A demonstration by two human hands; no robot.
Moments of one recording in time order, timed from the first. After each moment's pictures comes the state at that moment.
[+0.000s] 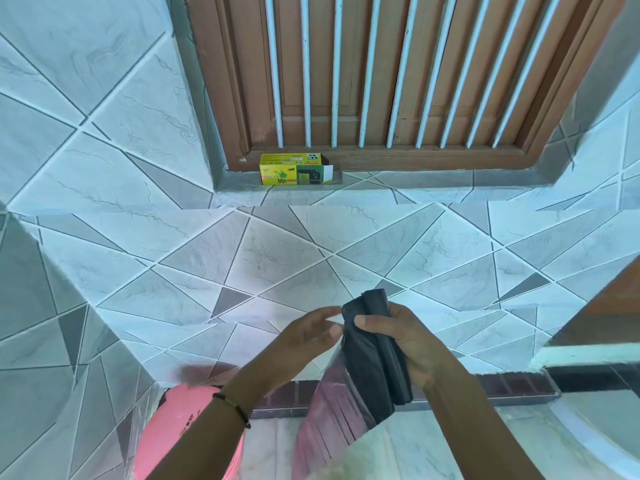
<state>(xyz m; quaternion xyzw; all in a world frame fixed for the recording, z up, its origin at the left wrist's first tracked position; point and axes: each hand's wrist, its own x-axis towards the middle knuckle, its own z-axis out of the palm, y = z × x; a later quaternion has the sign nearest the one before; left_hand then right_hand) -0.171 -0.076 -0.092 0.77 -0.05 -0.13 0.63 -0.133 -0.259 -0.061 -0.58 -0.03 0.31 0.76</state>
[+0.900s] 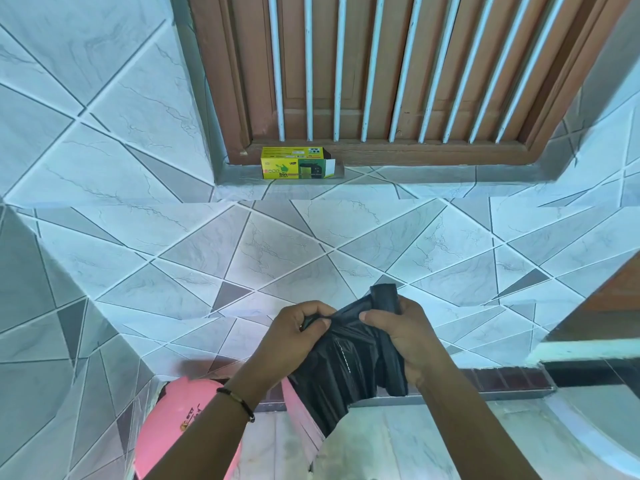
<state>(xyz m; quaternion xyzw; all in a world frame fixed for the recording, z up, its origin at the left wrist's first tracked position) -0.171 -0.074 -0.091 0.78 0.01 0.01 0.62 -0.140 -0.249 -0.061 -0.67 0.05 0.15 0.73</state>
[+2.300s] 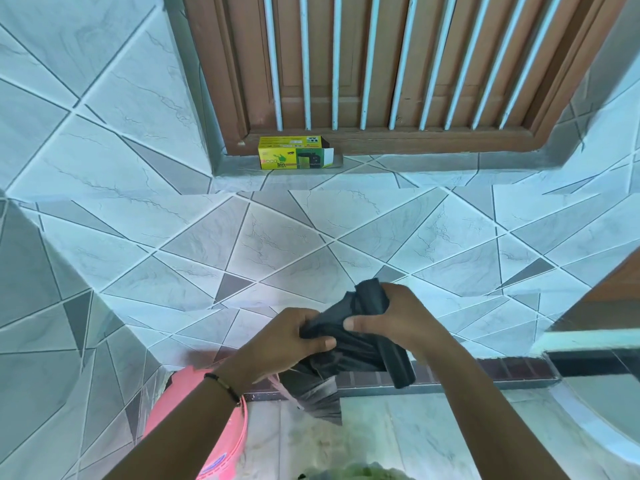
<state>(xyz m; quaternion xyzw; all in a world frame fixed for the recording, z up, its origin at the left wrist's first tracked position) -0.177 -0.069 -0.088 0.84 -0.02 -0.13 0.53 -0.129 -0.258 -0.057 -0.84 -0.11 0.18 0.51</state>
